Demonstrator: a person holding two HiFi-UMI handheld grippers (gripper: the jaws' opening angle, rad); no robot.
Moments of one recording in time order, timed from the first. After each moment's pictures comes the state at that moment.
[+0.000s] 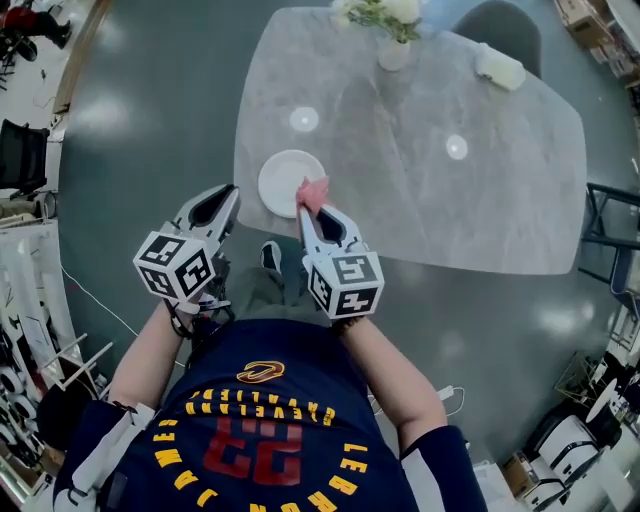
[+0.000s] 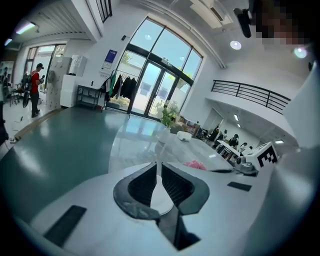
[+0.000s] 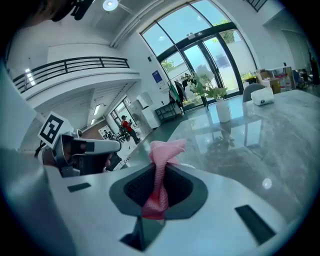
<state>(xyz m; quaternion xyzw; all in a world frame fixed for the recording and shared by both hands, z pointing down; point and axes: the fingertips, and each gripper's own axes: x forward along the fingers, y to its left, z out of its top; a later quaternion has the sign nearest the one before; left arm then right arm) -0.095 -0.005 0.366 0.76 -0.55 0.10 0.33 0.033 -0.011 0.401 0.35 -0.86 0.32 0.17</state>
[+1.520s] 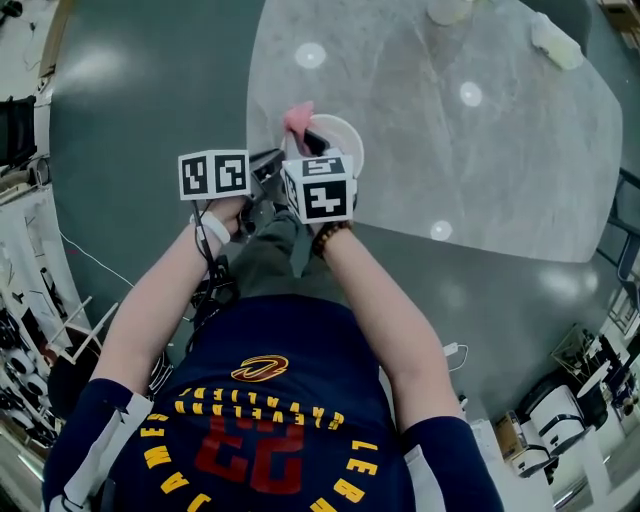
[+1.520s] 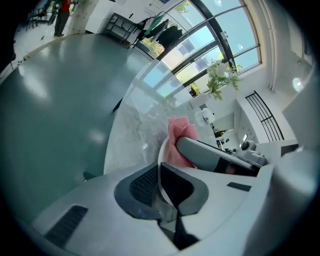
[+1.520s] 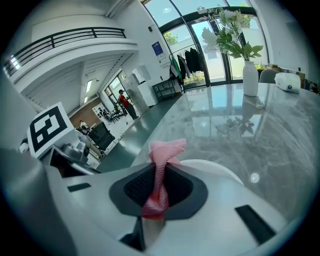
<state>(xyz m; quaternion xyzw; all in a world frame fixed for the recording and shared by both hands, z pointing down) -0.089 -0.022 0.567 0.62 -0.44 0.12 0.64 -0.068 -0.071 0.540 0.32 -0.83 0.34 0.31</state>
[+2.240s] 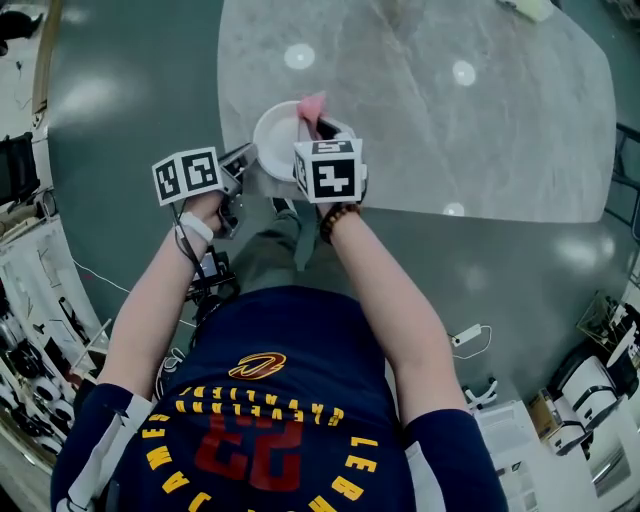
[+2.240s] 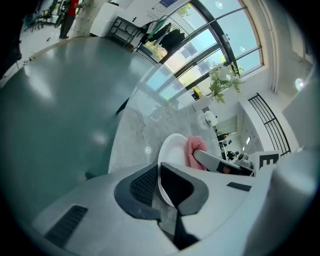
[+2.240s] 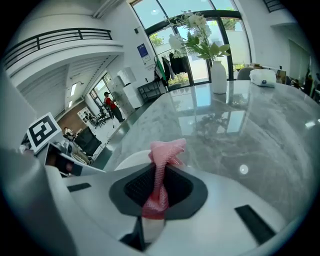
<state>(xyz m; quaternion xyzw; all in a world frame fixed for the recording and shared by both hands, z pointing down) -0.102 -0.022 0.565 0.61 -0.46 0.11 0.63 0.004 -0.084 0.549 0.39 -0.78 0.36 0.32</state>
